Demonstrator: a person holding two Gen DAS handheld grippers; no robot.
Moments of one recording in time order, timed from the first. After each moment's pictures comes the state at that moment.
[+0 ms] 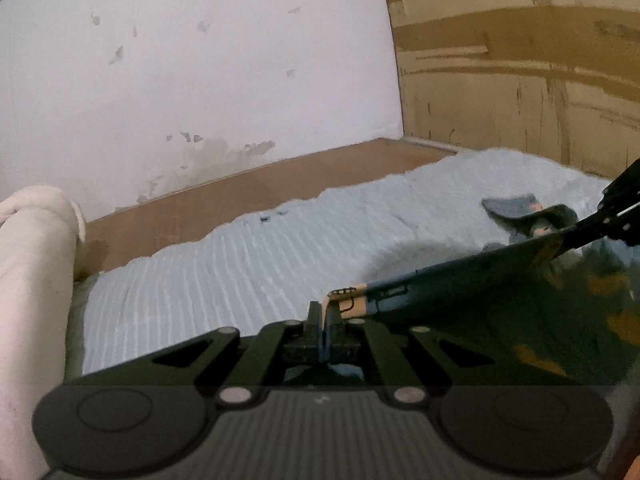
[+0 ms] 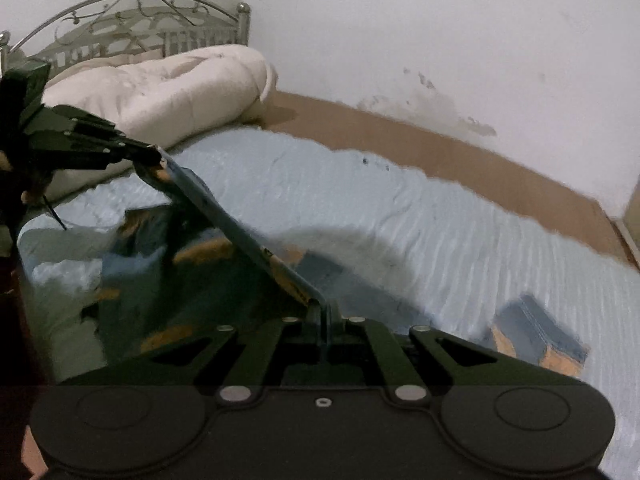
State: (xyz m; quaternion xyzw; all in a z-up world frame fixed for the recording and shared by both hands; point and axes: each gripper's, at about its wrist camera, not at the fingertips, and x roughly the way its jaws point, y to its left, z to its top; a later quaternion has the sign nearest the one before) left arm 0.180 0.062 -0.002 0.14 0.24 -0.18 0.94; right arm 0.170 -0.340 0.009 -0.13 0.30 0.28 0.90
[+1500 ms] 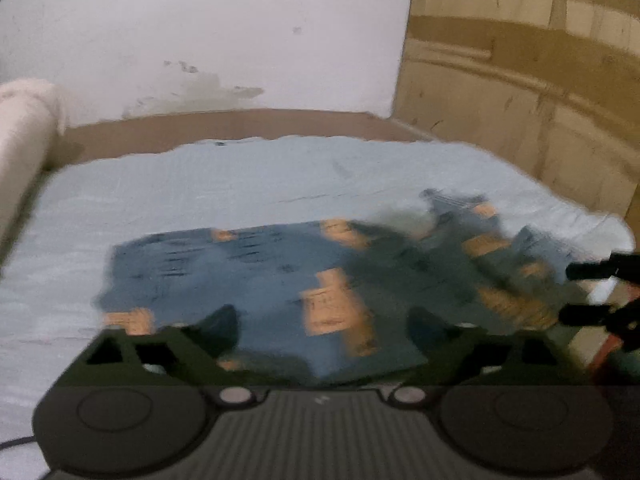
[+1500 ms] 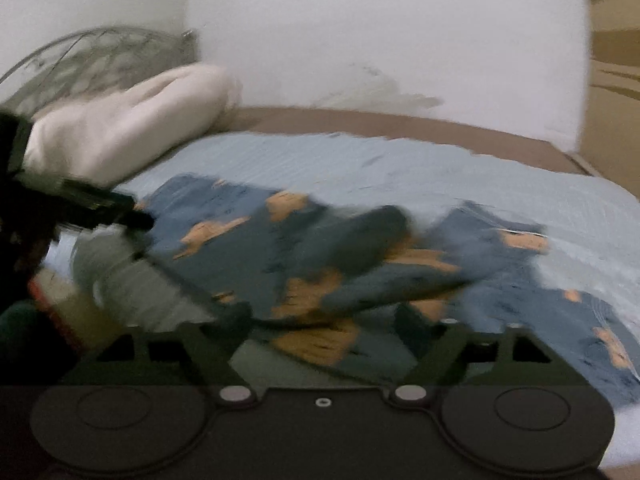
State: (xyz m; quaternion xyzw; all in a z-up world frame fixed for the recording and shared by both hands) left arm 0.117 0.011 -0.033 -0.01 0.31 -0.20 0.93; right arm 0.052 -0.385 -0.033 -0.04 0.29 0.20 0.93
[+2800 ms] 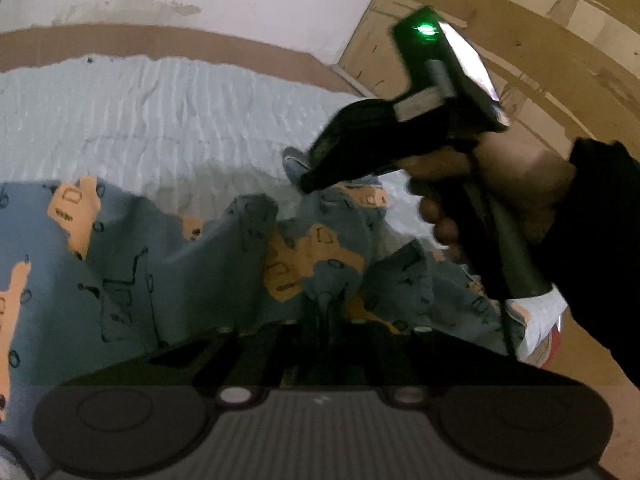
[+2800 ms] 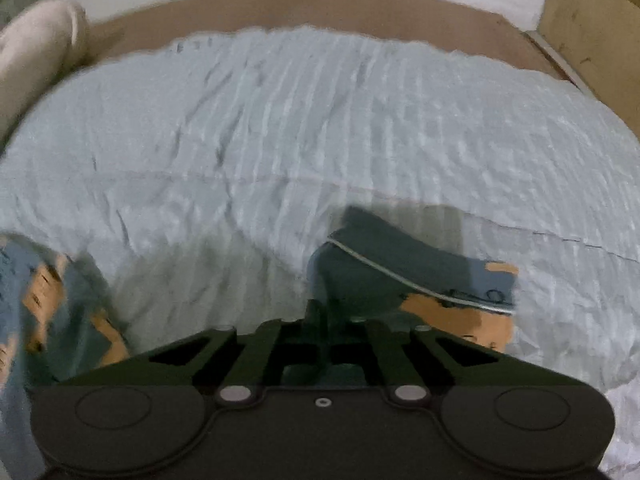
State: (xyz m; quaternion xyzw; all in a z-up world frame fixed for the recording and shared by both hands) left arm 0.181 -0.167 -0.050 -0.10 0.41 -0.27 0.86; right arm 0.332 -0.399 -0.051 -0.04 0.50 0.09 0.86
